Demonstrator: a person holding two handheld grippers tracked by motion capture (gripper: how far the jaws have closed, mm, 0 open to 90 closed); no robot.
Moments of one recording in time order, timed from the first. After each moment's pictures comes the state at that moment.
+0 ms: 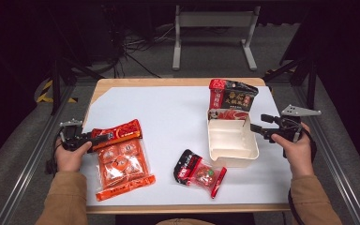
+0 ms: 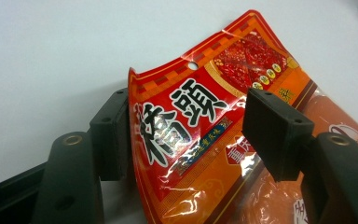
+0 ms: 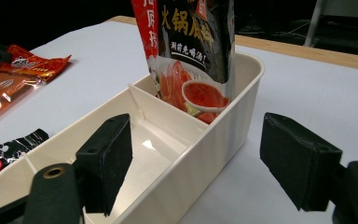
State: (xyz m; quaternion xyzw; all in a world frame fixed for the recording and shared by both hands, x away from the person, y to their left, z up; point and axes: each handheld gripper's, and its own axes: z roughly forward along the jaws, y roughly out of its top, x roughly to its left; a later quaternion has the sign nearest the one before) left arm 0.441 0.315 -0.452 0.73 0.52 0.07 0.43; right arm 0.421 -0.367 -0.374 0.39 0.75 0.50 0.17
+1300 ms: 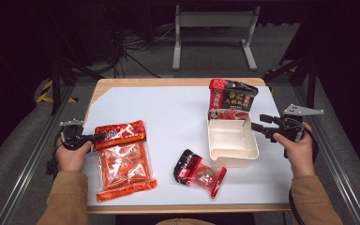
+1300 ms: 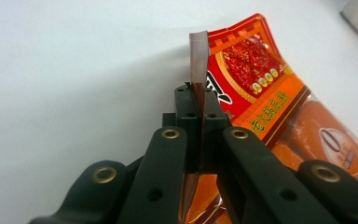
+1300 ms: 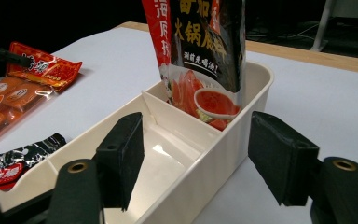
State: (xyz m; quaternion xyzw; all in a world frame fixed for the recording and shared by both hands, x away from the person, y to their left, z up) left arm 0.434 0.310 -0.439 0.73 0.51 0.07 0.44; right arm 0.417 -0.367 -0.366 0.39 0.75 0.51 0.16
